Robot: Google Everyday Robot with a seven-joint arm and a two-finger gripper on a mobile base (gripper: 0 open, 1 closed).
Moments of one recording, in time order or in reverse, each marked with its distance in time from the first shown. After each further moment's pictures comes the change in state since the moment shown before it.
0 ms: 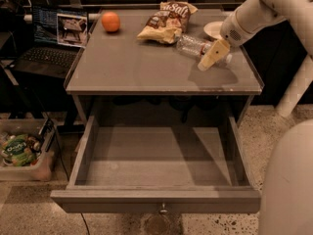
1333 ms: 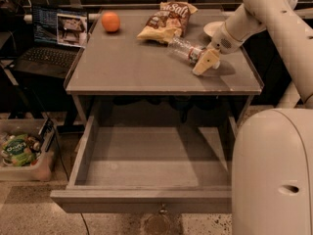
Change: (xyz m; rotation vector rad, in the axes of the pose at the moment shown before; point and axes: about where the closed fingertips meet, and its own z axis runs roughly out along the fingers) arm 0.017 0.005 0.054 -0.138 0.069 0.016
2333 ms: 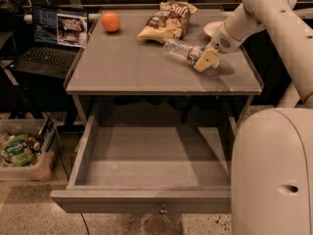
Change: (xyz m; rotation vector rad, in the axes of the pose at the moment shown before) arm 0.000 0.000 0.000 0.000 0.000 0.000
